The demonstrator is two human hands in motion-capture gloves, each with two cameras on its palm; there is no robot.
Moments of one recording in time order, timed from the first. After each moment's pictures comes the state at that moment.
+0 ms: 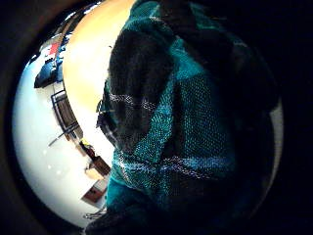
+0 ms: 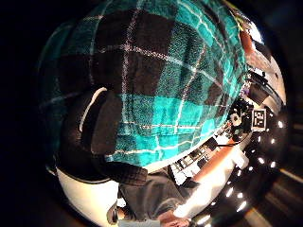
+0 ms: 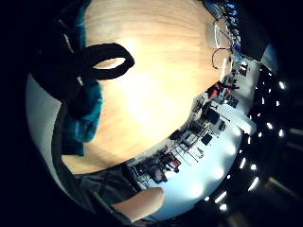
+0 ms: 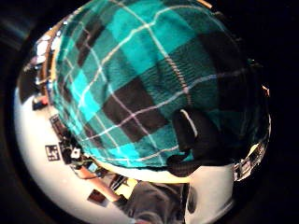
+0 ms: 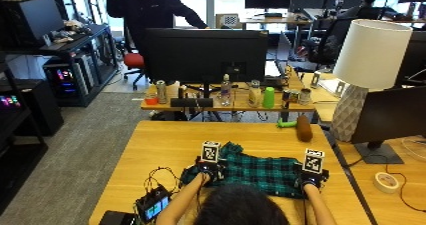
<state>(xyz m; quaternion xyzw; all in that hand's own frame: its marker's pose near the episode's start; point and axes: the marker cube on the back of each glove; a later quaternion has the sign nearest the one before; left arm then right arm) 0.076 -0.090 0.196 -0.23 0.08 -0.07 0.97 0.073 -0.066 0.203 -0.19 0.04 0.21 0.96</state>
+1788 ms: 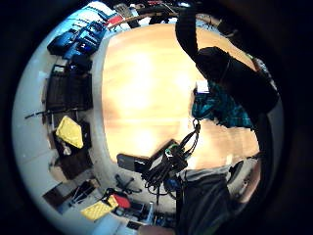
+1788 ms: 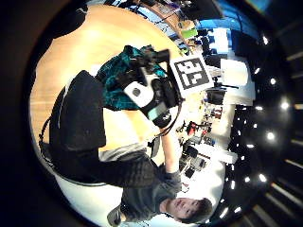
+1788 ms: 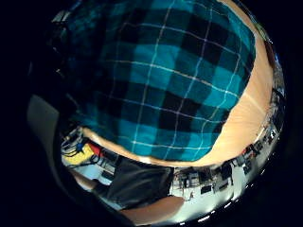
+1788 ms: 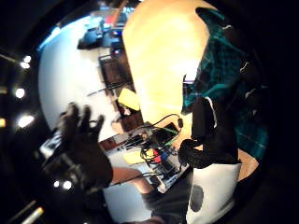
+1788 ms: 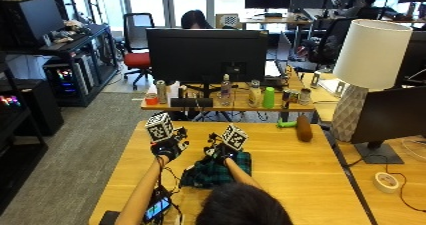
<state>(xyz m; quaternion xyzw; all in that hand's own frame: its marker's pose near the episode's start) -0.098 -0.038 0.068 0.00 0.24 -0.12 0.96 -0.337 -0.109 0.151 -0.18 -0.24 -0.05 0.95</state>
